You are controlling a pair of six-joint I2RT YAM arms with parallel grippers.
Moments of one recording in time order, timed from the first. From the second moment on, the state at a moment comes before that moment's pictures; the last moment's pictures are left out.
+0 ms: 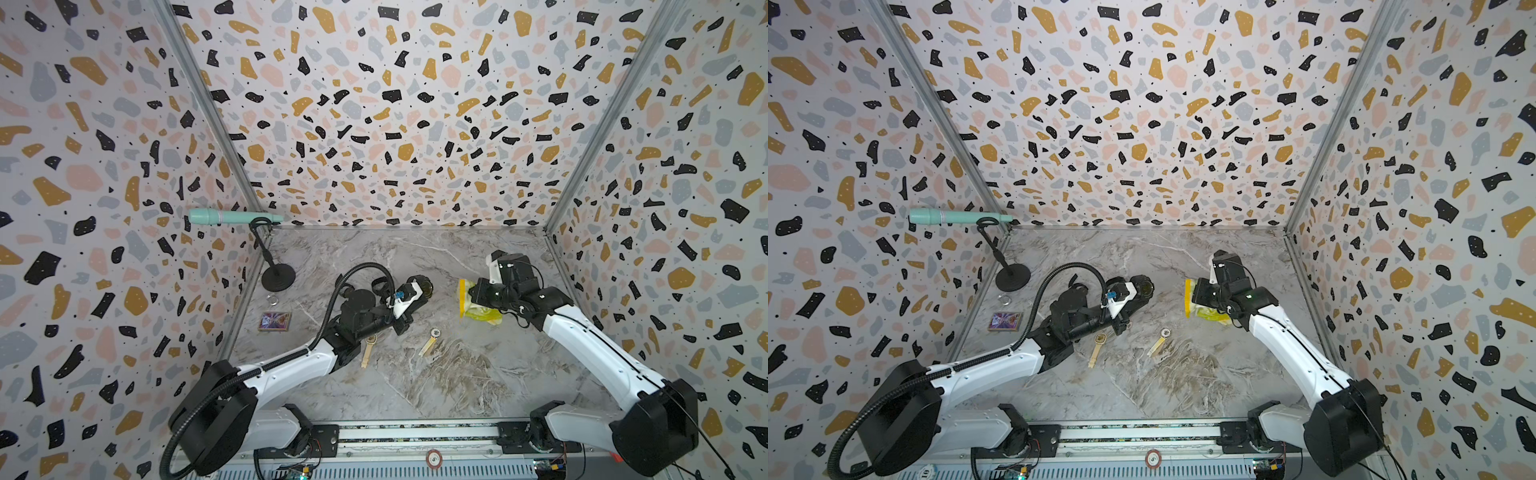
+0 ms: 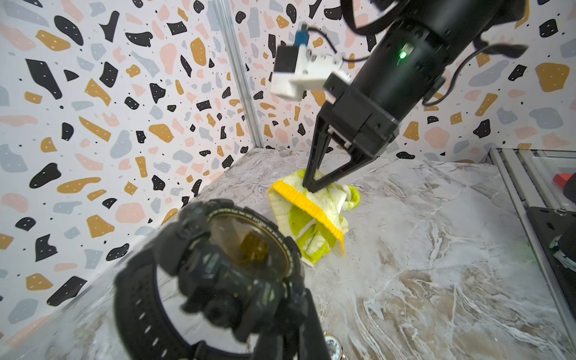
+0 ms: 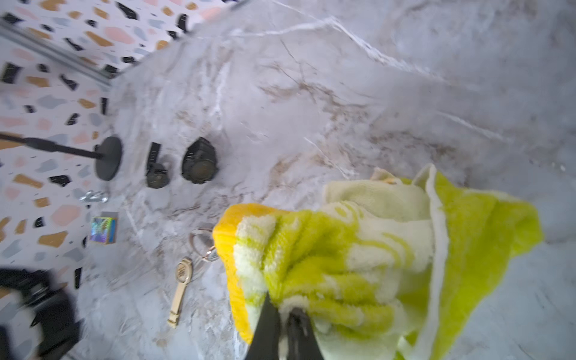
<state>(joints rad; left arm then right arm) -0.73 1.31 0.66 0.52 0.37 0.23 0.41 1.20 1.02 -0.55 -0.19 0.53</state>
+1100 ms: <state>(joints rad) -0.73 1.56 0.92 0.44 0.42 0.22 0.47 1.13 1.16 -0.53 -0.35 0.40</state>
